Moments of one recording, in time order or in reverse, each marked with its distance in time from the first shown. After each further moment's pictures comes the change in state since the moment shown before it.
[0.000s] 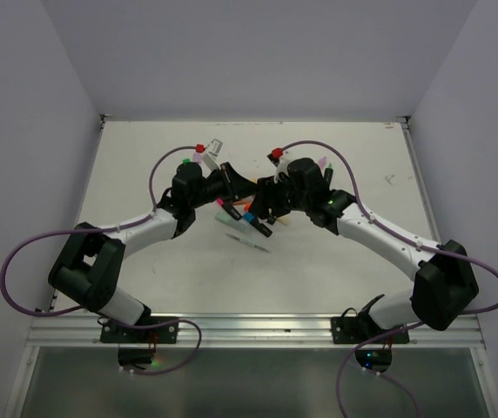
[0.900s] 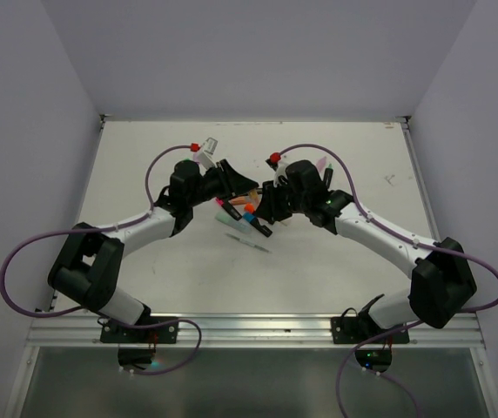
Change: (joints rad) left arm 0.024 -0.002 0.006 -0.034 -0.034 0.012; right arm -0.002 0.018 -0.009 -0.040 -0.003 -0.029
